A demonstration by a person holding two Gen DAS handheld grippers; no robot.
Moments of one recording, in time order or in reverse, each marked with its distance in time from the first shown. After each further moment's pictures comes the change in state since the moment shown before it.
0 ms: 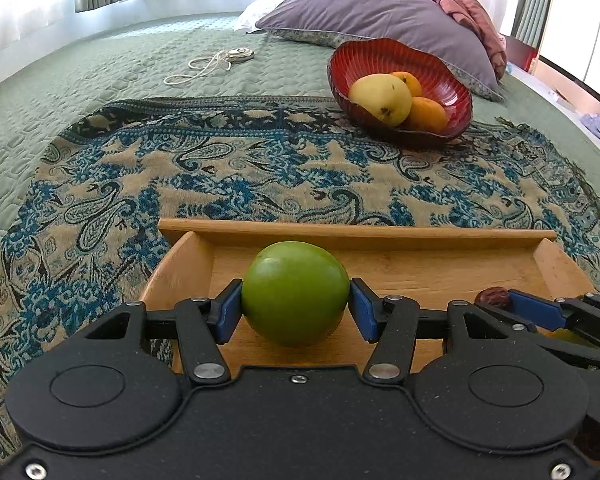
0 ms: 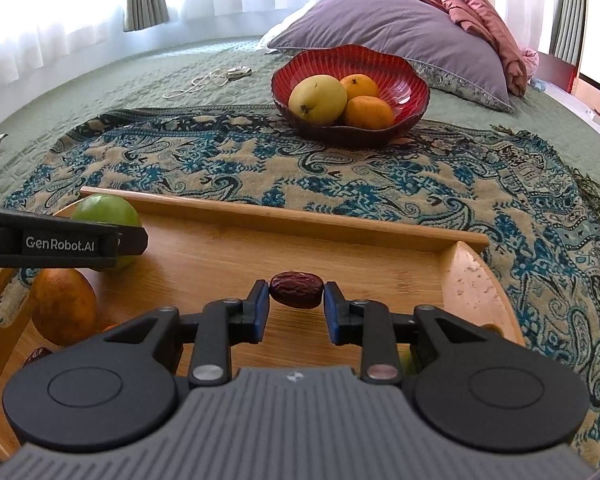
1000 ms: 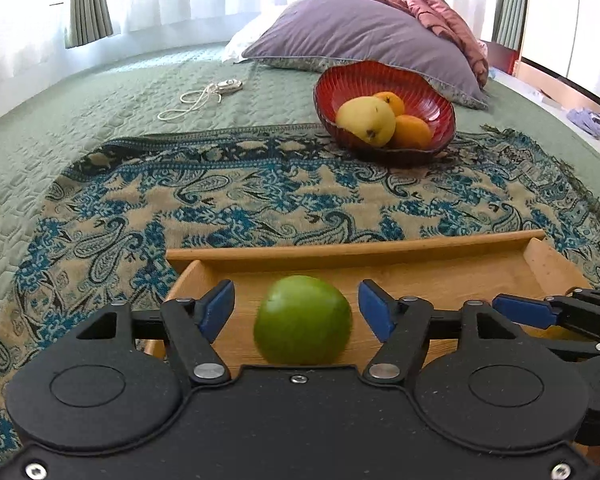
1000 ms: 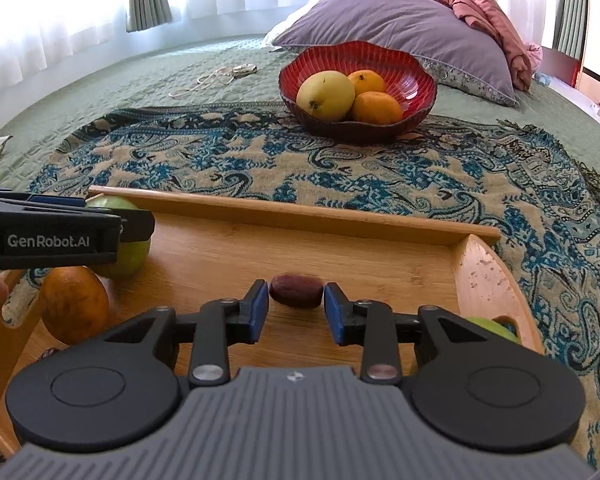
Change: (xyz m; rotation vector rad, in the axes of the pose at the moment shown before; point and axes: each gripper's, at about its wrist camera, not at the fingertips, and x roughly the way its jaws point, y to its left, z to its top) left arm -0.021 -0.002 -0.001 0.074 -0.086 -0.003; right arm -0.002 0.004 -0.001 0.015 -0.001 0.020
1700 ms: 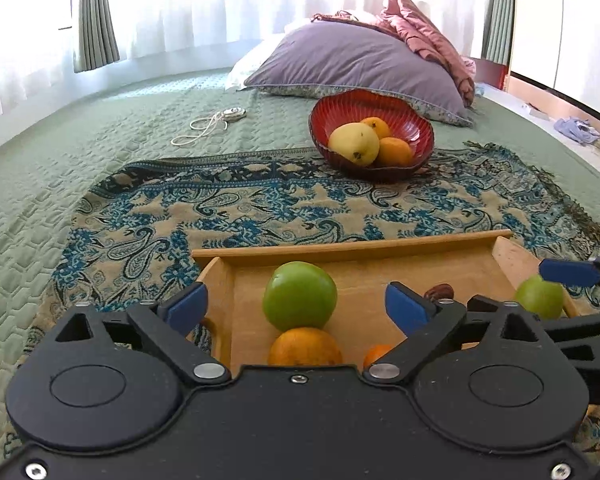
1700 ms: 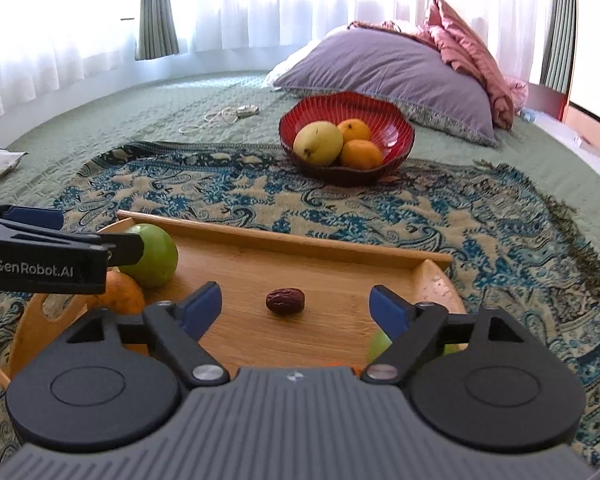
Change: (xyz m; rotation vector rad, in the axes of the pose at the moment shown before) left arm -0.073 -0.004 -0.019 0.021 -0.075 0.006; right arm -0.070 0.002 -0.005 -0.040 -0.111 -0.027
